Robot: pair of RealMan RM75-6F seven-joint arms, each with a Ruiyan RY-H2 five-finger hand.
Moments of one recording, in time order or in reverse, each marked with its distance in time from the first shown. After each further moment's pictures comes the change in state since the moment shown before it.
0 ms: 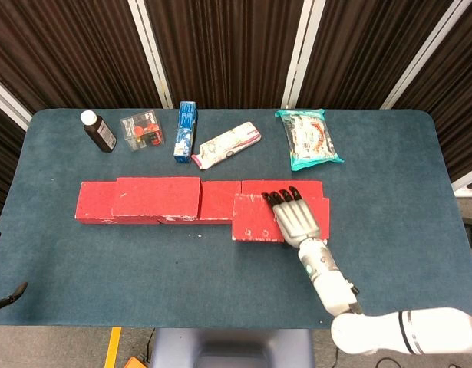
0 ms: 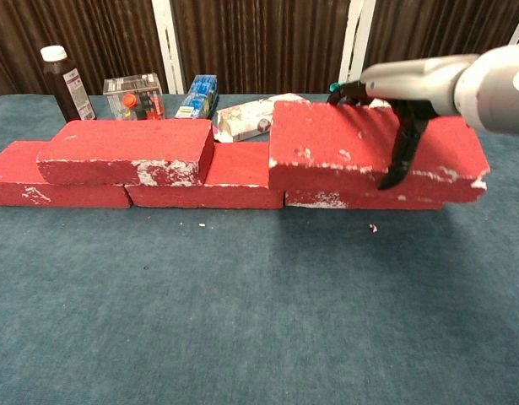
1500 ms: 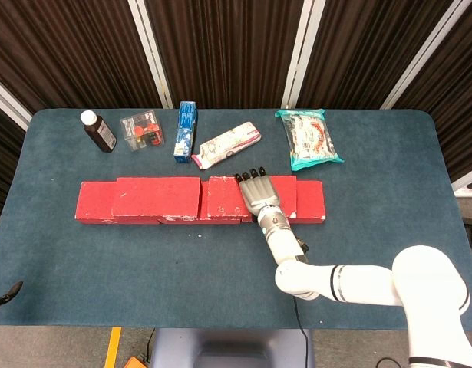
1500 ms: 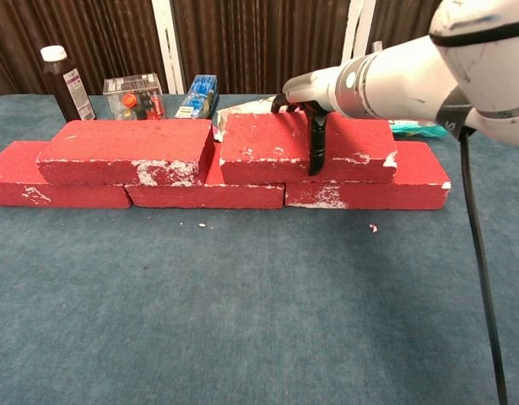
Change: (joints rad) left arm 0.022 0.004 -0.036 -0.012 -0.026 -0.019 0.005; right arm 0.346 -0.213 0.008 0.519 0.317 -0.250 -0.027
